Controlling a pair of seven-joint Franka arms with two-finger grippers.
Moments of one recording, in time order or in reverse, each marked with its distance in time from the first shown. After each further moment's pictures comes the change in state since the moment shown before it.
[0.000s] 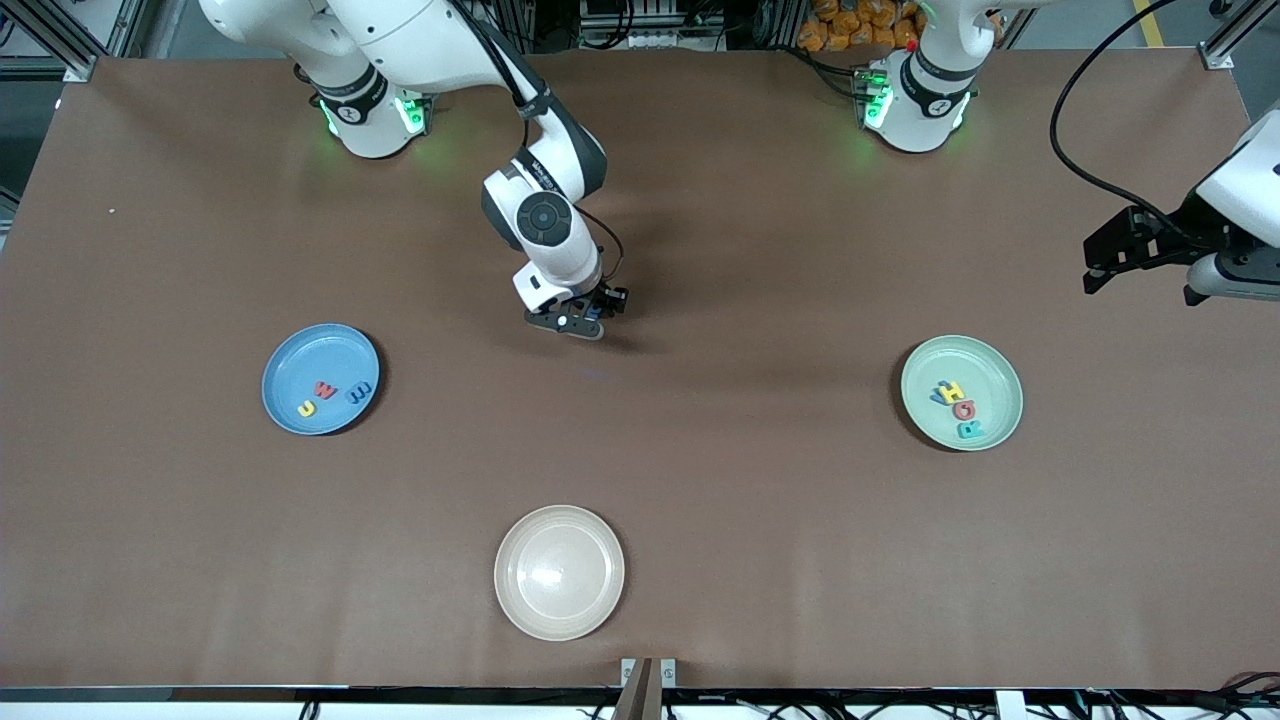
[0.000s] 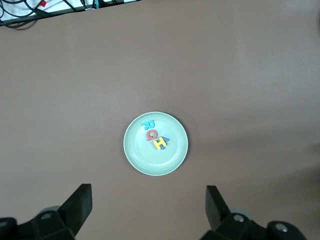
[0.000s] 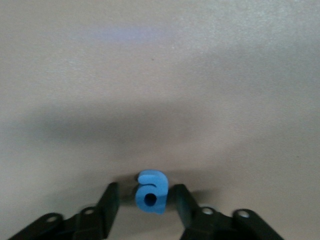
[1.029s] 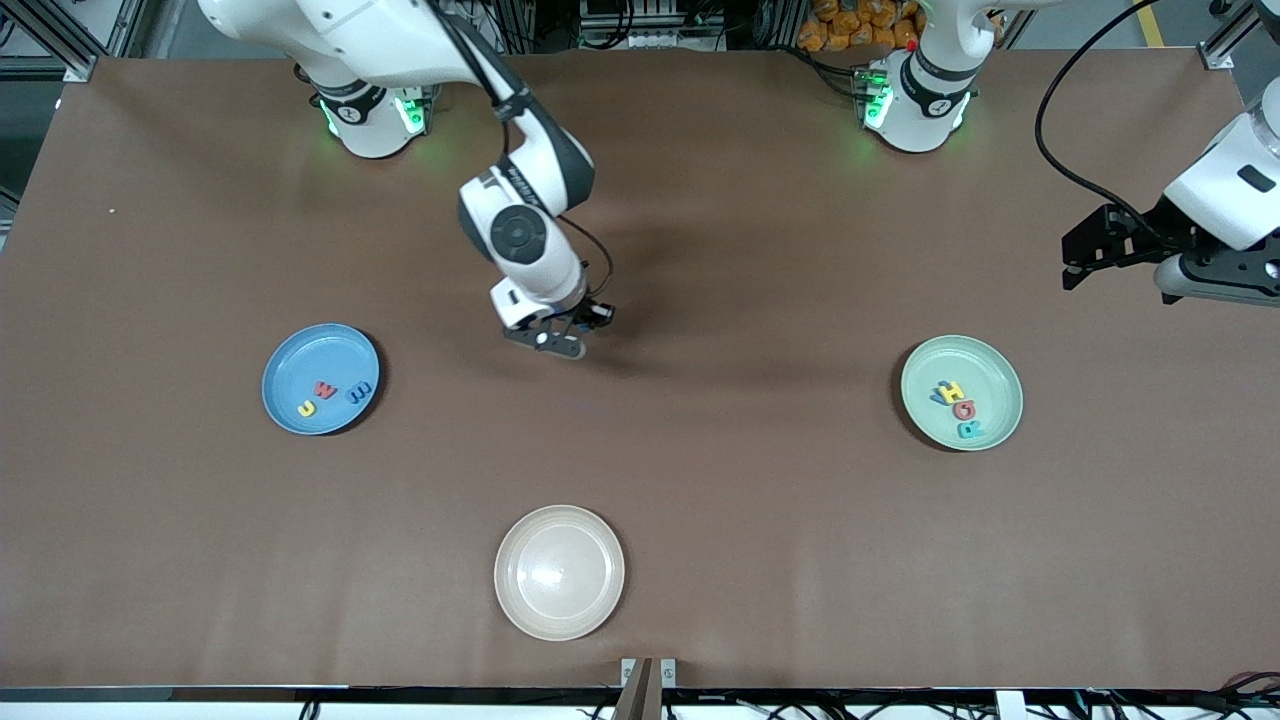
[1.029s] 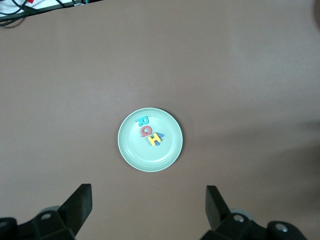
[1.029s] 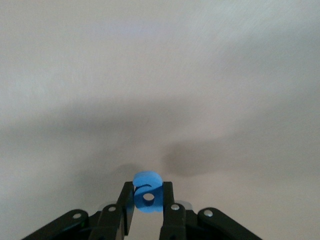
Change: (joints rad) left arm -0.052 0.009 0.026 0.006 0.000 -0.021 0.000; right arm -0.122 -0.077 -0.003 0.077 0.000 -0.184 -0.036
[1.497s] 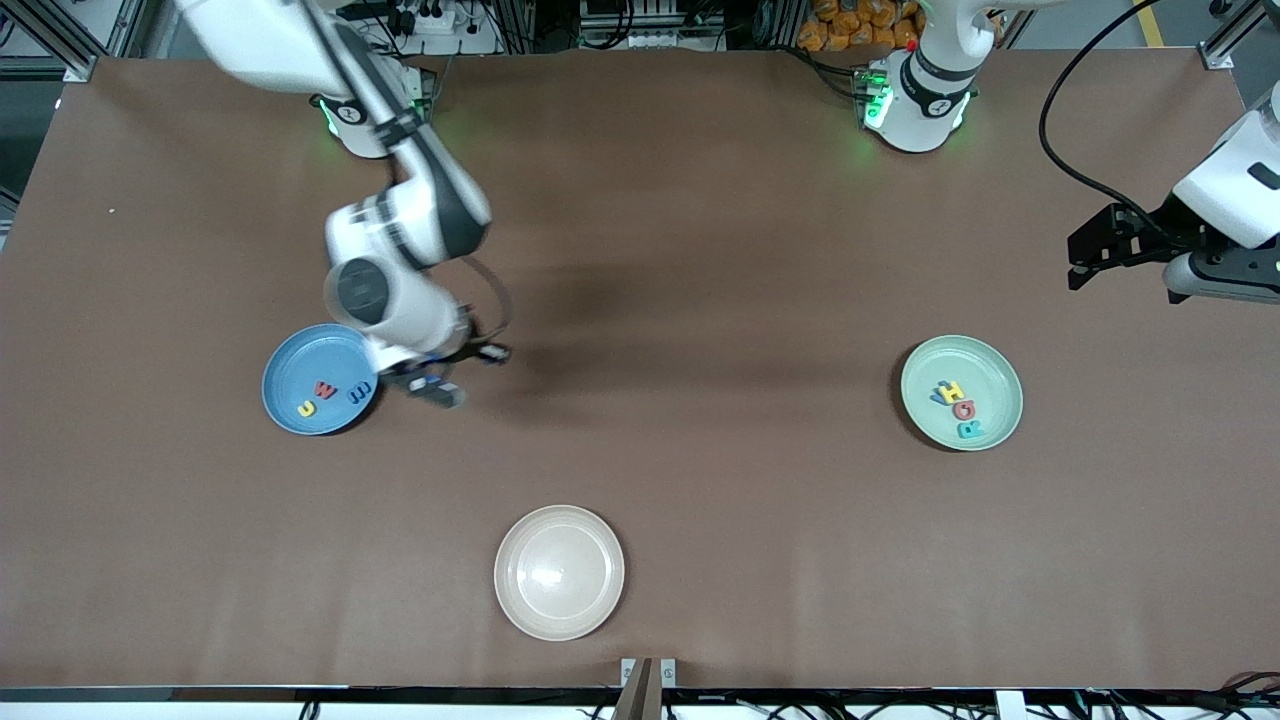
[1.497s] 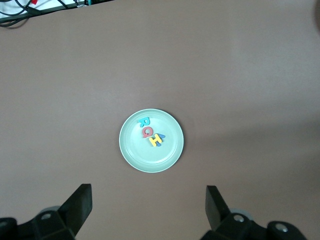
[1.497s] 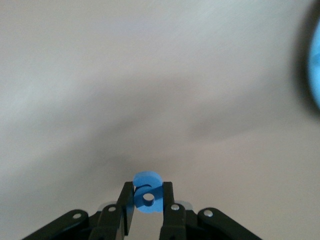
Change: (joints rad) left arm -0.004 0.000 0.007 0.006 0.000 0.000 -0.006; right arm -0.324 -0.091 -0.015 0.006 -0.001 -0.207 -0.237
